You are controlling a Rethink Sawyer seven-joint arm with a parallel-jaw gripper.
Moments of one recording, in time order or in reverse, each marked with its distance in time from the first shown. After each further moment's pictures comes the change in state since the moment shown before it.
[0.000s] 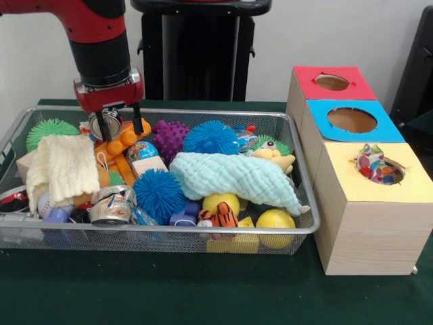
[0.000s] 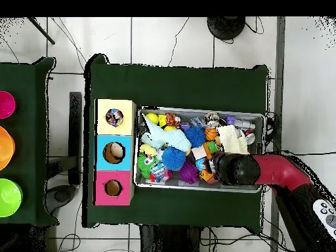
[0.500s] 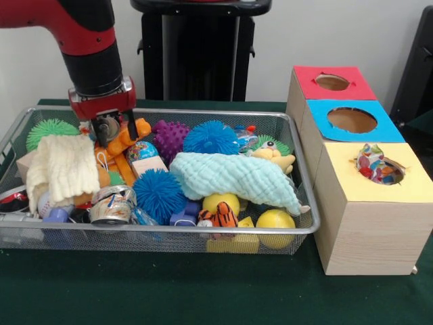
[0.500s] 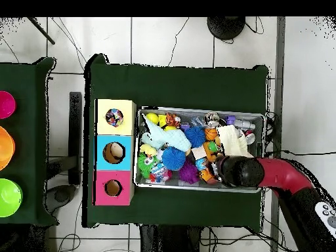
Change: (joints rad) arm -0.046 0.061 0.000 -0.017 -0.014 -0.001 0.000
